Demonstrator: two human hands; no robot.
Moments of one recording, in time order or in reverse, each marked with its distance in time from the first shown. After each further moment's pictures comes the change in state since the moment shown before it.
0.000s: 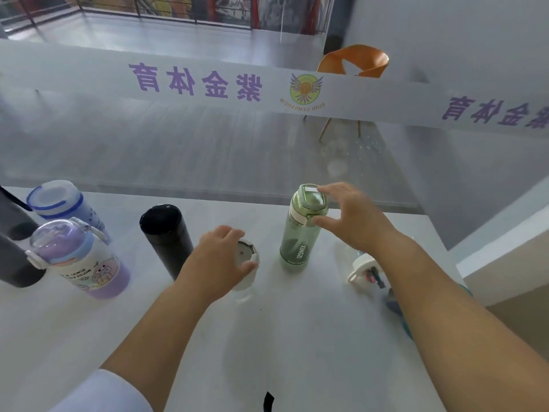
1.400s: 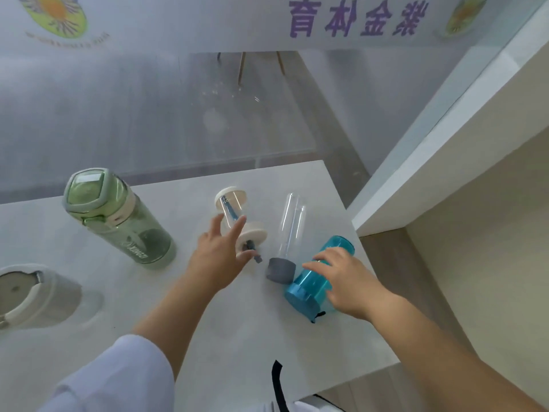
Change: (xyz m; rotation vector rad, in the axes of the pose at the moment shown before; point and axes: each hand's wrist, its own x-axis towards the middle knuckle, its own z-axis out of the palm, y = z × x) left_hand 0.083 0.192 0.204 0.097 -0.336 0.072; right_hand -0.159 0.262 -0.018 -0.258 -0.528 0.220
